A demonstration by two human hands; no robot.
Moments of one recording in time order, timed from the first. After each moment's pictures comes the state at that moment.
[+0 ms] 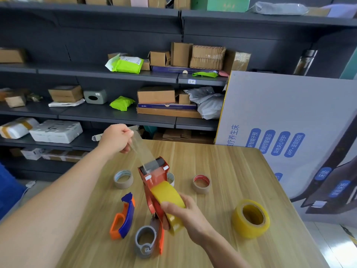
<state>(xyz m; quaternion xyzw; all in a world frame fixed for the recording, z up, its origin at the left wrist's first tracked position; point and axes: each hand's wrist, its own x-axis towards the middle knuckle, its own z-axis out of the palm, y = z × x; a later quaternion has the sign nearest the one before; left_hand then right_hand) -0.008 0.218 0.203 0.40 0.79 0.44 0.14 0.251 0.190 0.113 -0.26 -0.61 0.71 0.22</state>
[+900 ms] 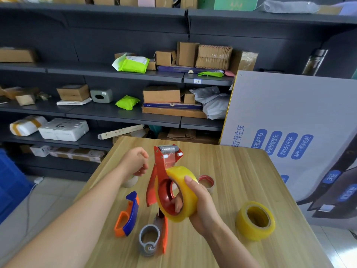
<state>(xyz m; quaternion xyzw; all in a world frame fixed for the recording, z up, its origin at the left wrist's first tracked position) 0.013 0.211 0.143 0.34 0.77 0.42 0.34 0.250 0.201 0.129 -0.25 -0.48 0.78 0.30</state>
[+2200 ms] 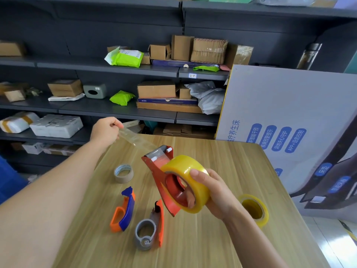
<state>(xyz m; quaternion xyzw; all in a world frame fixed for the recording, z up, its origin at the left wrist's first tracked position) -0.049 0.226 0.181 0.35 0.83 0.42 0.06 0.285 0.217 0.167 -0.20 -0.59 0.74 0.26</state>
